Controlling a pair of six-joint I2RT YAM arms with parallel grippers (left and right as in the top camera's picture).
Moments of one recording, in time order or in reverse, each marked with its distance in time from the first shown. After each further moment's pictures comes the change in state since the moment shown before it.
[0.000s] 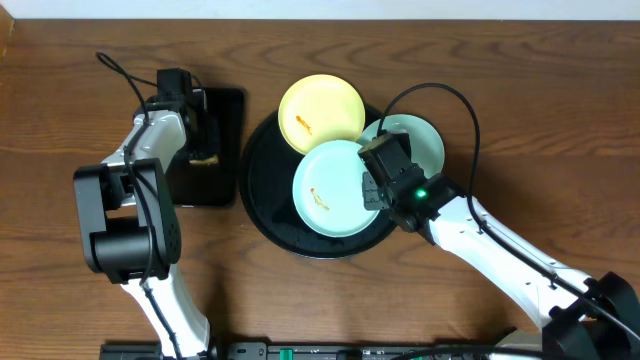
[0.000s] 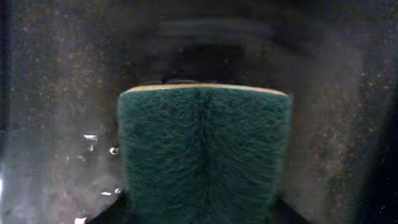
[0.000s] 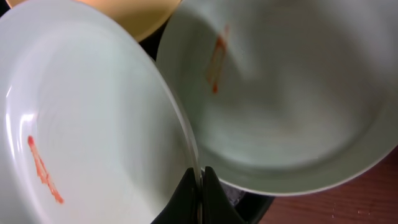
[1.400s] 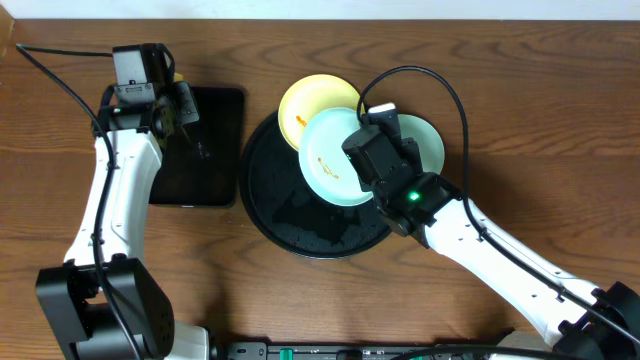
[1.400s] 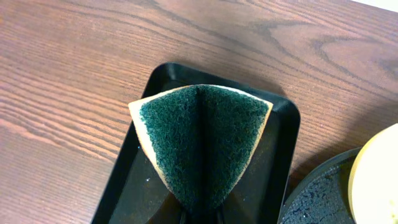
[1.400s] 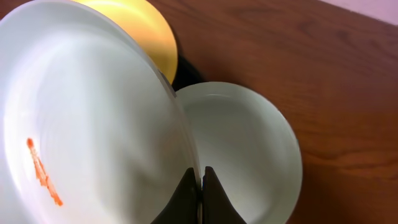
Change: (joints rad) left arm 0.001 -0.406 -0.014 -0.018 -0.068 -0.132; right arm 0.071 -0.019 0.090 0.089 0.310 -0.212
